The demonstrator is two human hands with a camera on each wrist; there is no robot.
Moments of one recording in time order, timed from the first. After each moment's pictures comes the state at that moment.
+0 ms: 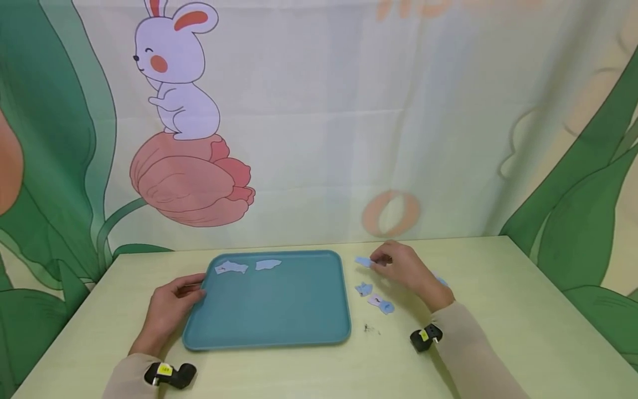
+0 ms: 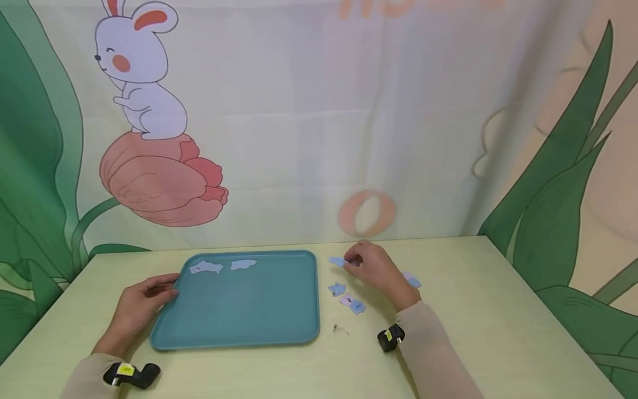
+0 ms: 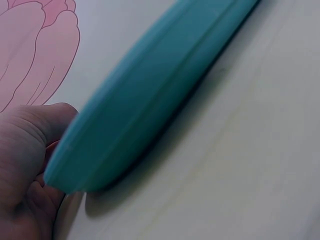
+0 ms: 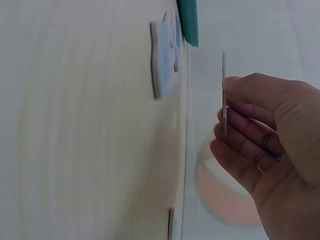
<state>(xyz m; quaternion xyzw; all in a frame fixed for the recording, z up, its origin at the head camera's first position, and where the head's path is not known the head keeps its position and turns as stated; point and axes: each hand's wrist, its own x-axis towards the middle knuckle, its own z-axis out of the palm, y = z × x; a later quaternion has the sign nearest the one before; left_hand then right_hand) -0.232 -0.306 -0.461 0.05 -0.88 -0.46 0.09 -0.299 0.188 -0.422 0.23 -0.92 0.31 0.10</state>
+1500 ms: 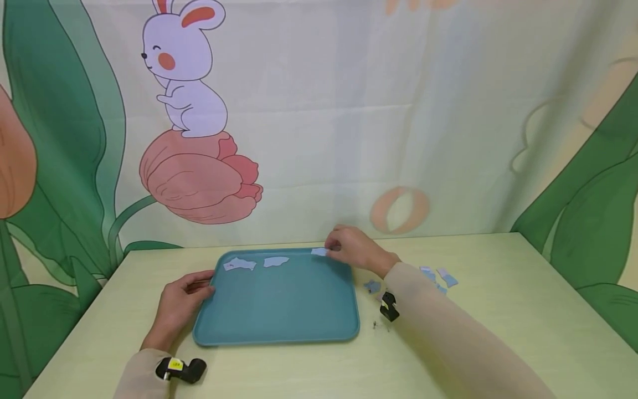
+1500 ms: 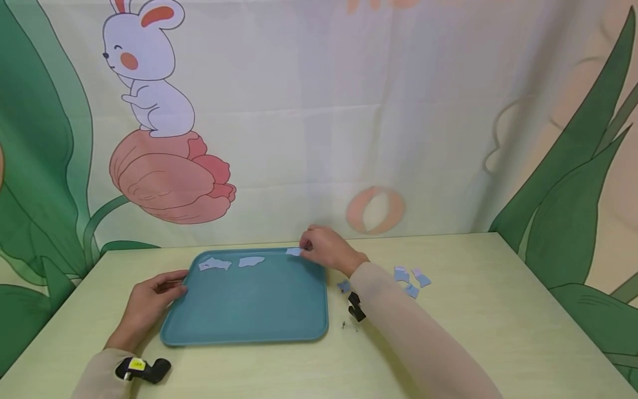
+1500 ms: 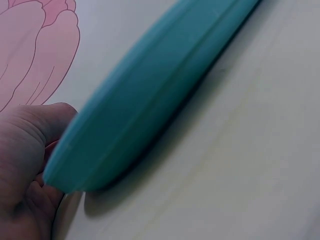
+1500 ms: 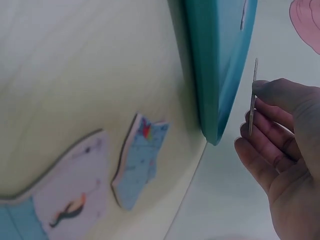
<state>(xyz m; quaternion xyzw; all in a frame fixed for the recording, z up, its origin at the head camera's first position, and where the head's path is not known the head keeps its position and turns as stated) -0.232 -0.306 -0.461 0.07 -0.88 -0.47 0.09 -0.342 0.082 -0.400 0.34 -0.91 0.21 0.04</state>
